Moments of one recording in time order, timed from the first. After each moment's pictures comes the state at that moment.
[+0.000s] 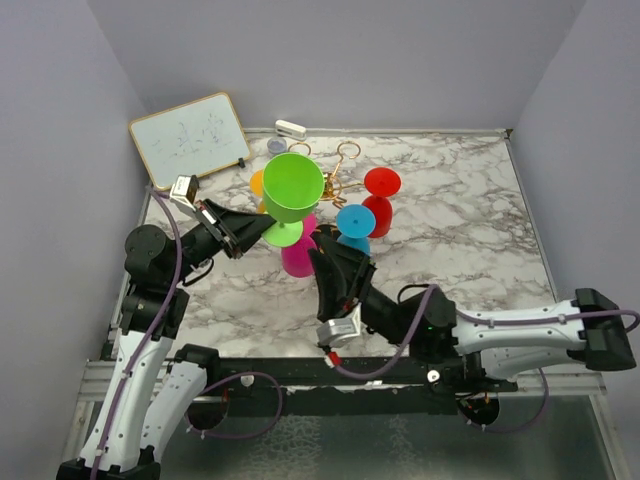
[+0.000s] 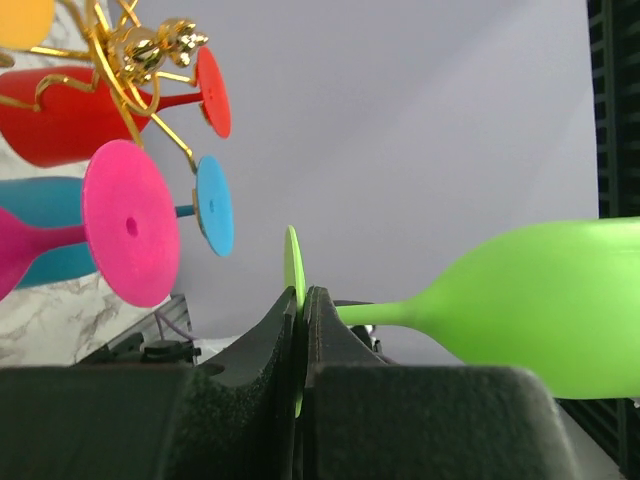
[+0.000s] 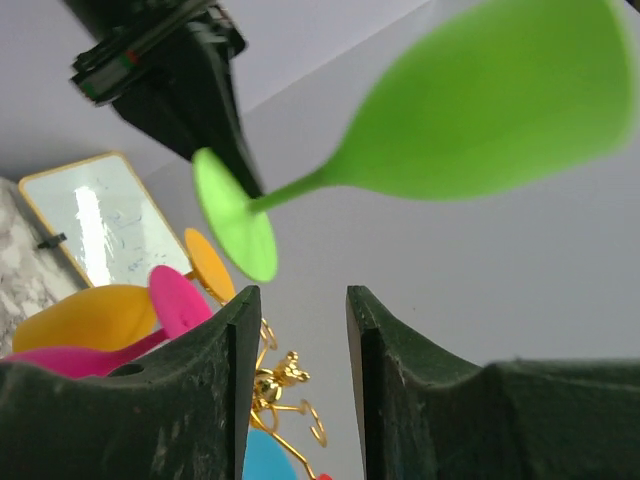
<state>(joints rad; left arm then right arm) -0.19 0.63 0.82 -0.09 0.67 -1.53 1.44 1.22 0.71 0.96 0.33 -1.44</state>
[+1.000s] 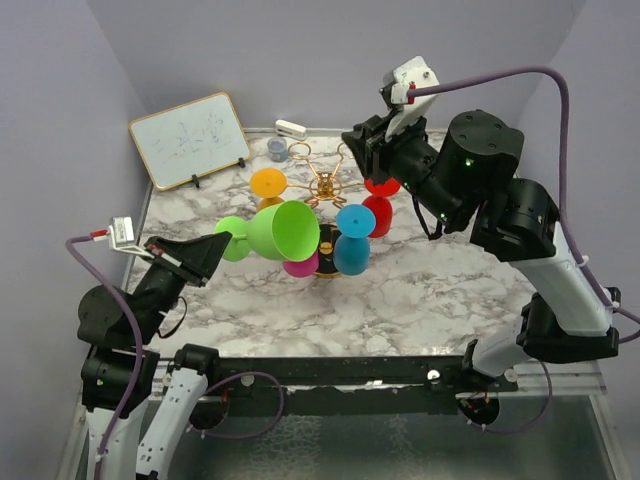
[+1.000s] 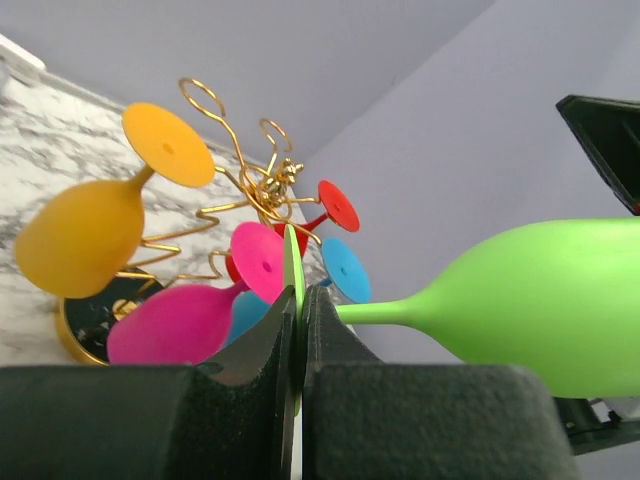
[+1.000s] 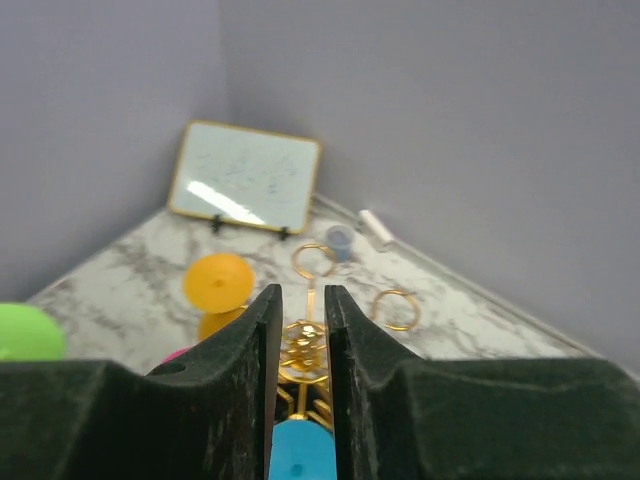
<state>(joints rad) -0.19 0.35 0.94 -0.46 0.29 -0.93 1.16 1.47 2.18 -0.66 0.59 -0.16</state>
